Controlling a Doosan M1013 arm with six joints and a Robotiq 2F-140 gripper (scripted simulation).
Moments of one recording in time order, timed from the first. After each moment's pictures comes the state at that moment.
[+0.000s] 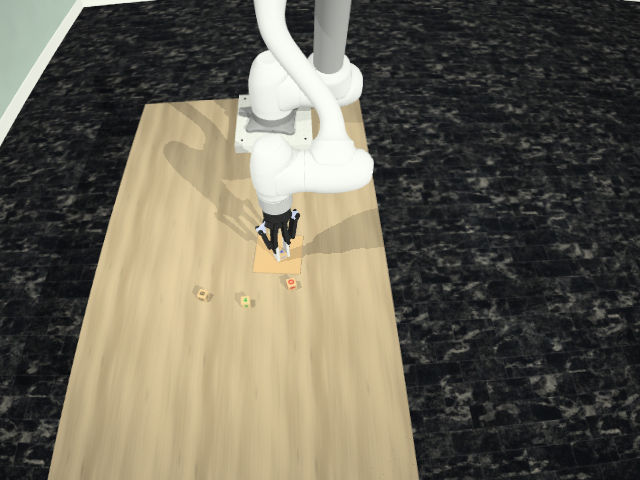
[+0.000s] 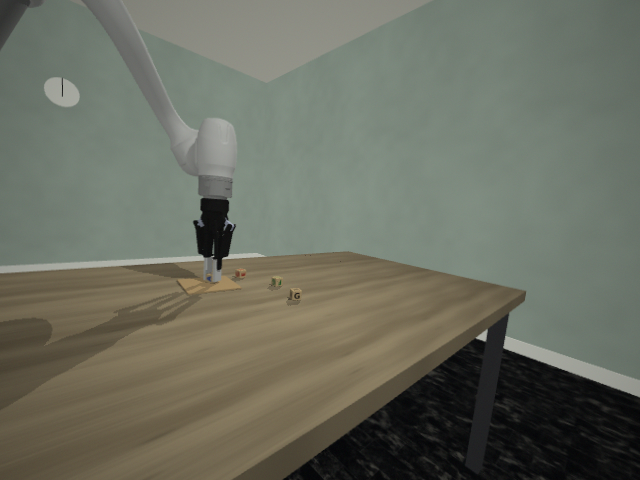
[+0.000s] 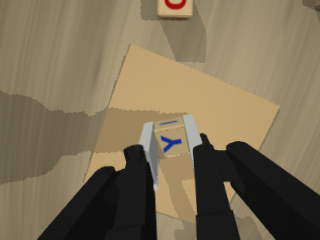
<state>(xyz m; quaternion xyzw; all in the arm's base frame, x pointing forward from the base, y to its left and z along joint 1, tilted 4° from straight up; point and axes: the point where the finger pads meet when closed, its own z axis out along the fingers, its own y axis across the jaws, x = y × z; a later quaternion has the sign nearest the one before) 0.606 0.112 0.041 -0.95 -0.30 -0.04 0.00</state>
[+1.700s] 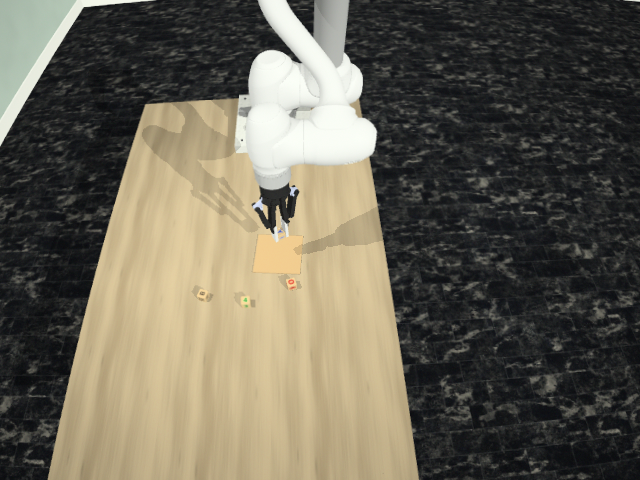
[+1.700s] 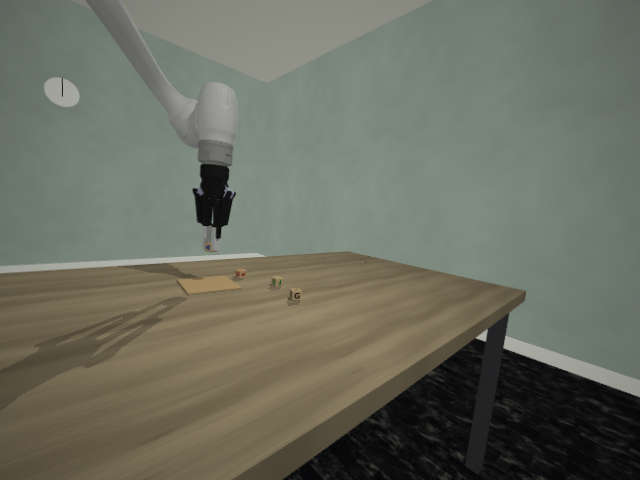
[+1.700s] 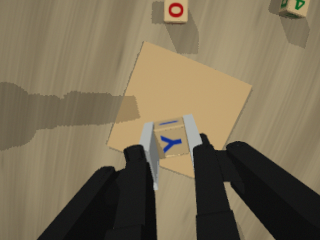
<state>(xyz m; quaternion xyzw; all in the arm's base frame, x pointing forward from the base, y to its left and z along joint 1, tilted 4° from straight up) 0.594 0.110 0.131 -0.95 -0.30 -0.03 0.01</state>
